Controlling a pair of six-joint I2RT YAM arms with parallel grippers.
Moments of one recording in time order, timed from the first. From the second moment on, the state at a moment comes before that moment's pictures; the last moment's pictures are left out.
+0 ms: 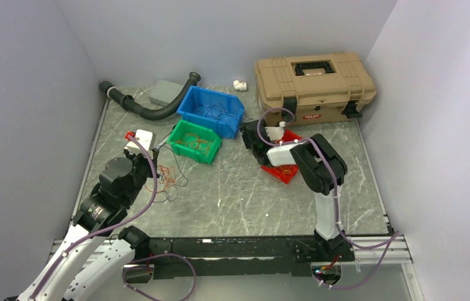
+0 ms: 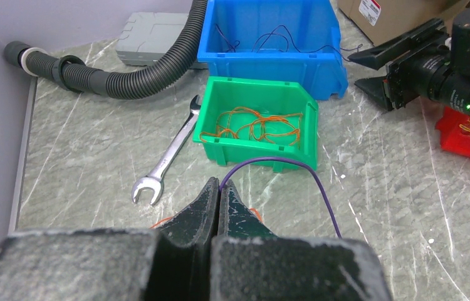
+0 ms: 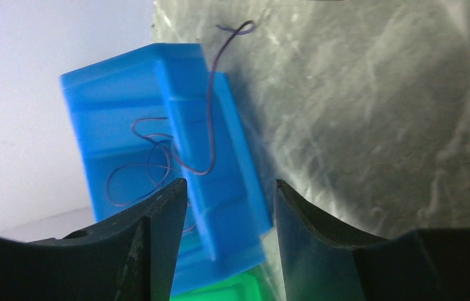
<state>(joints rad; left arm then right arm) -0.55 0.54 0.77 -0.44 -0.32 -0.02 0.57 2.03 1.05 0.50 0.42 1.51</state>
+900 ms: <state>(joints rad) -0.55 0.54 0.77 -0.44 -0.32 -0.02 0.57 2.11 1.12 0.59 0.55 1.46</state>
